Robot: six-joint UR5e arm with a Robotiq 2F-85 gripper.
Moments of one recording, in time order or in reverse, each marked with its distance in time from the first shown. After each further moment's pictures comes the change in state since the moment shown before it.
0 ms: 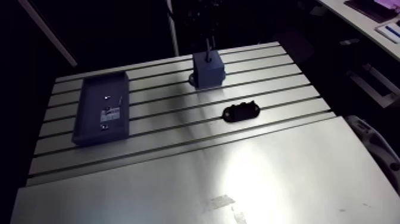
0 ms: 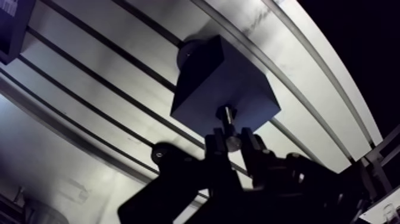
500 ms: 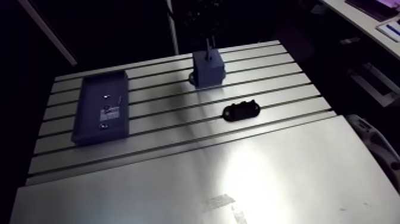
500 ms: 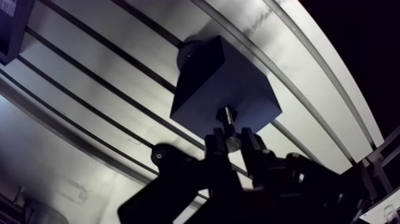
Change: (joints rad) arm 0.000 0.006 -0.001 0.000 0.000 -0.001
